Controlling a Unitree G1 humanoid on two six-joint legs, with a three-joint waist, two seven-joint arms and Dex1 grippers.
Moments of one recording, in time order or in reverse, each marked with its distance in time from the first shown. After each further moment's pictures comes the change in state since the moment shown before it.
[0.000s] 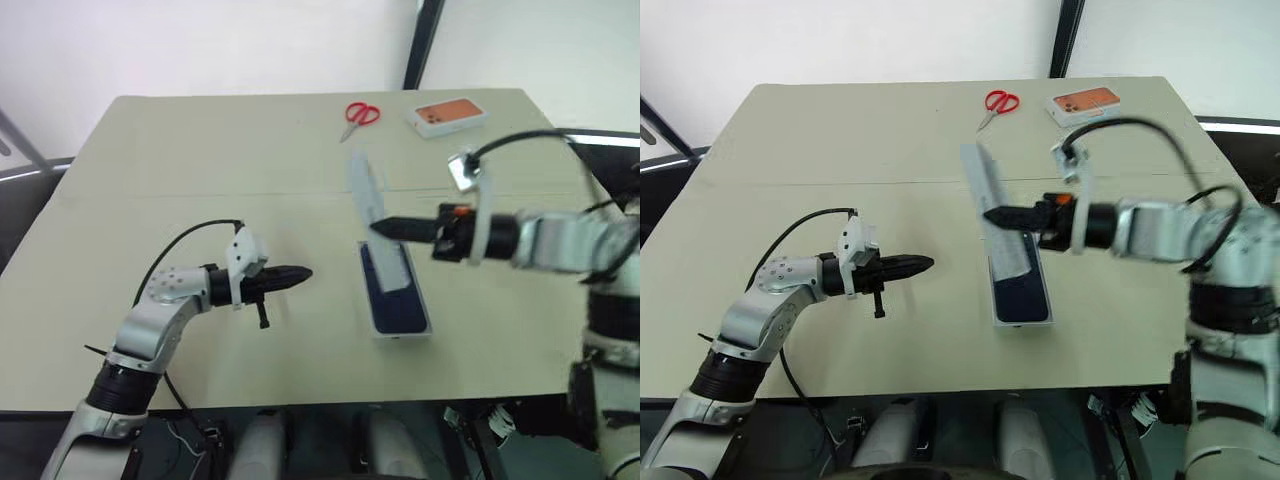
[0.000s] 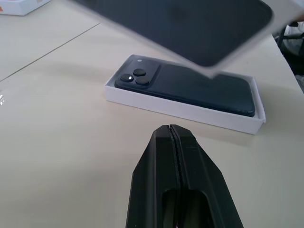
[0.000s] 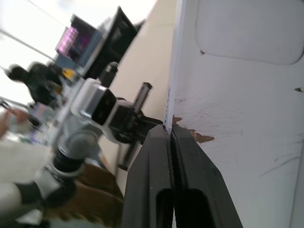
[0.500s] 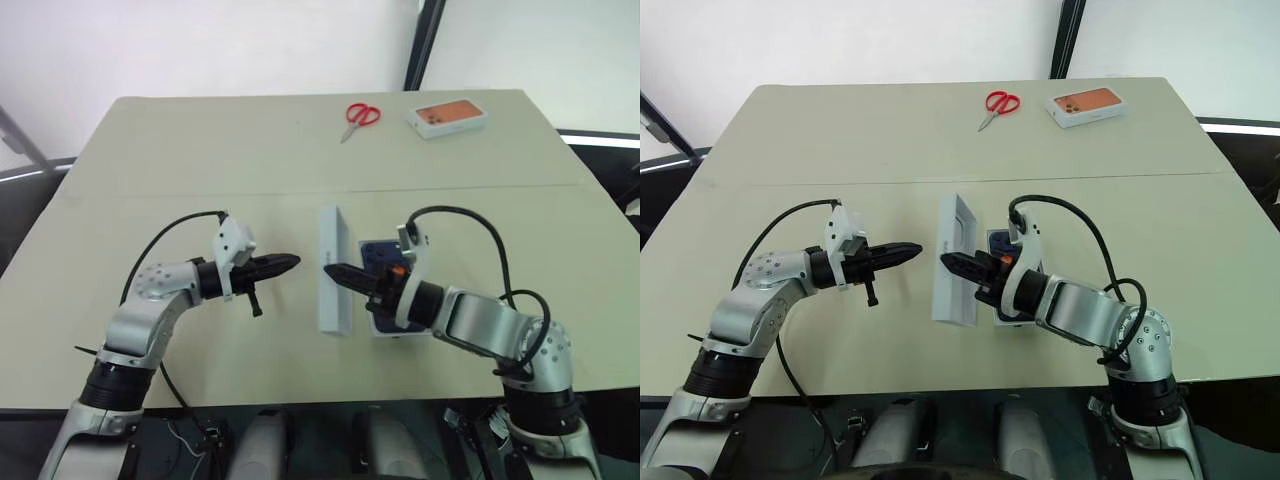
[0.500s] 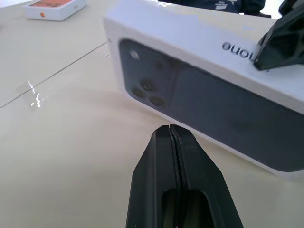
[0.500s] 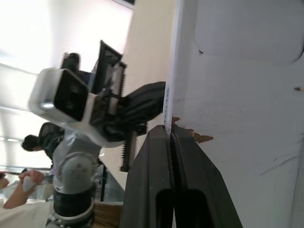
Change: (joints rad) left arm -0.005 -0.001 0.055 0.010 -0.001 0.010 0.034; right arm 0.306 0.197 0.067 -0.257 0.031 -0.275 -0.339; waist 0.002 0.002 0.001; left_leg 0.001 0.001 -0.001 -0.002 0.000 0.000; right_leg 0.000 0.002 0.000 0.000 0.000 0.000
